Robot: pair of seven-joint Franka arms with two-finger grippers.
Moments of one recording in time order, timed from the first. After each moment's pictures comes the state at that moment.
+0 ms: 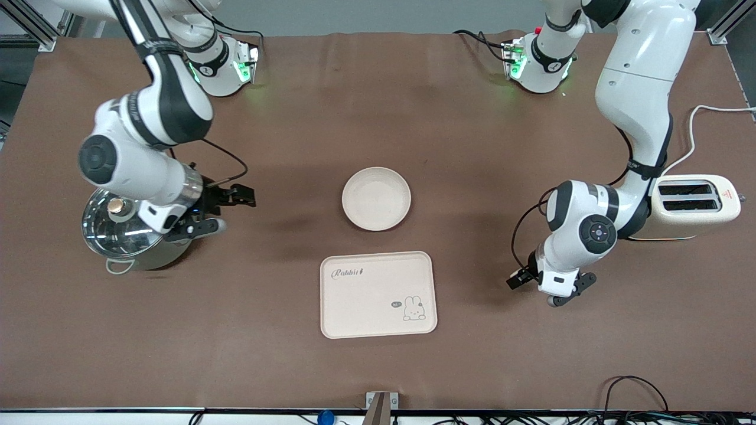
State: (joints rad) left arm -0.12 0.70 -0.10 -1.69 0.03 2.43 -0.77; right arm 0.06 0.21 0.23 -1.96 0.23 2.09 0.01
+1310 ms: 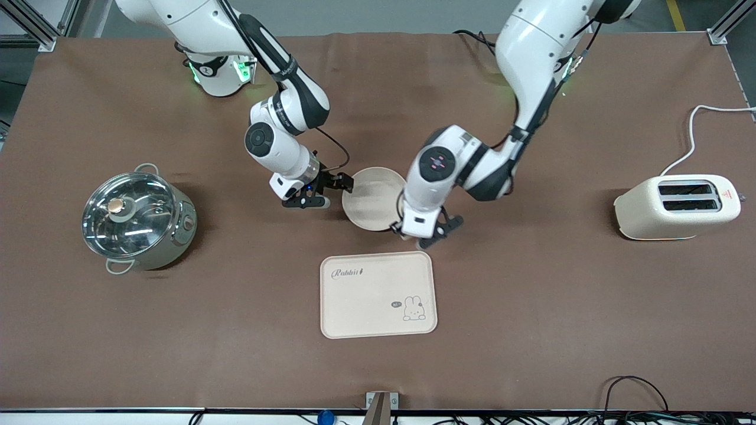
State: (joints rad) left arm -0.62 0.66 -0.13 -1.65 0.03 2.39 -1.35; right arm 0.46 0.42 0.23 -2.18 0.51 2.70 0.31
